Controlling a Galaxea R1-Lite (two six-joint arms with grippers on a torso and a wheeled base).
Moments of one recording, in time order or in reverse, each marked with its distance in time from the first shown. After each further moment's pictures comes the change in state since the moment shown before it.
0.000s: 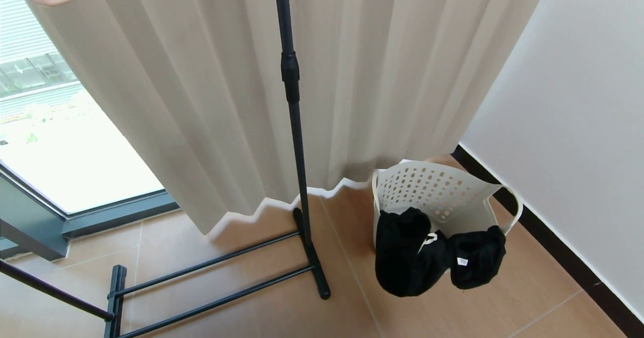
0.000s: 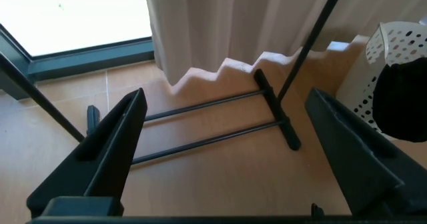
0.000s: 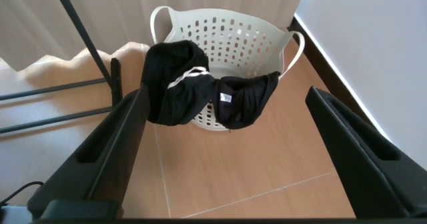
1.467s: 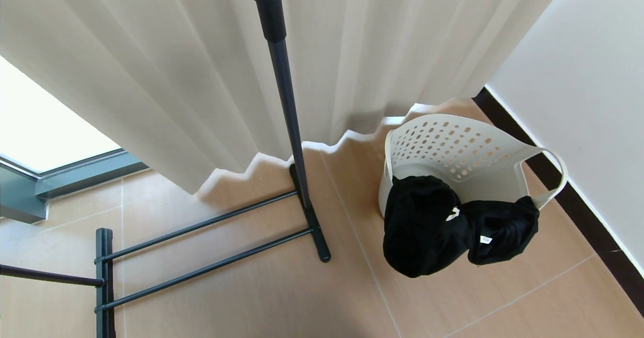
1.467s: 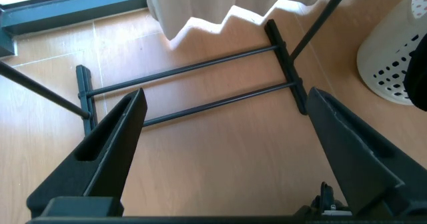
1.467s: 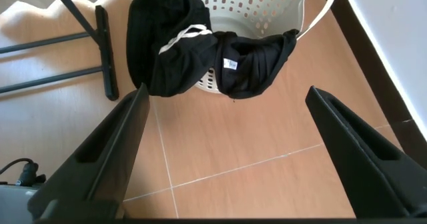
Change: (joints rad) left arm 0.000 0.000 0.000 0.000 0.000 -0.001; right arm 0.000 0.000 0.000 0.000 -0.003 -0.007
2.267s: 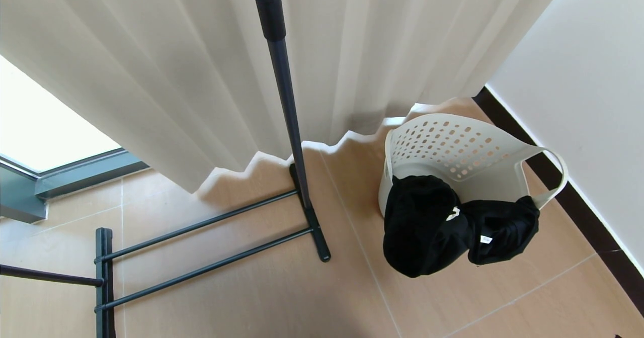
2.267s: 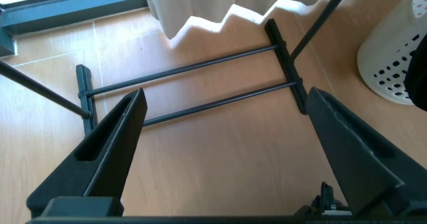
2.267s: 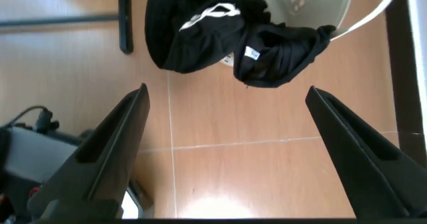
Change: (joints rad) left arm 0.001 0.000 0.000 0.000 0.000 0.000; right arm 0.108 0.486 -0.227 -0.009 0.003 -0.115
